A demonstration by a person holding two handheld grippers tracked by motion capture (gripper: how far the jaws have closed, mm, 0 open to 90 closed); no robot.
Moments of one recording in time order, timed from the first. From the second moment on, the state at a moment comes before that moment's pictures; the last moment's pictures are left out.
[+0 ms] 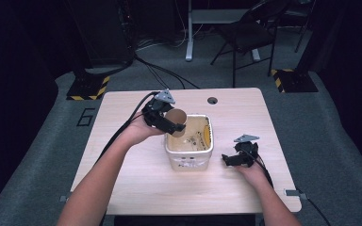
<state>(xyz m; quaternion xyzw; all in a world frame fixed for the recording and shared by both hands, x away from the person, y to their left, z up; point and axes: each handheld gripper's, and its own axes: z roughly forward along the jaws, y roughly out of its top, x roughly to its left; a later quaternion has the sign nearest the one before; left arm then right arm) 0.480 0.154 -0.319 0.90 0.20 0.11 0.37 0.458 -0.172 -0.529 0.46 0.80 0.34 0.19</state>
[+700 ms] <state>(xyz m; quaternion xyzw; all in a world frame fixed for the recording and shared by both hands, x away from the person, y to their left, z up) 0.488 0.126 -0.350 0.91 0.19 0.10 0.36 0.457 -0.172 -0.529 0.46 0.80 0.34 0.19</state>
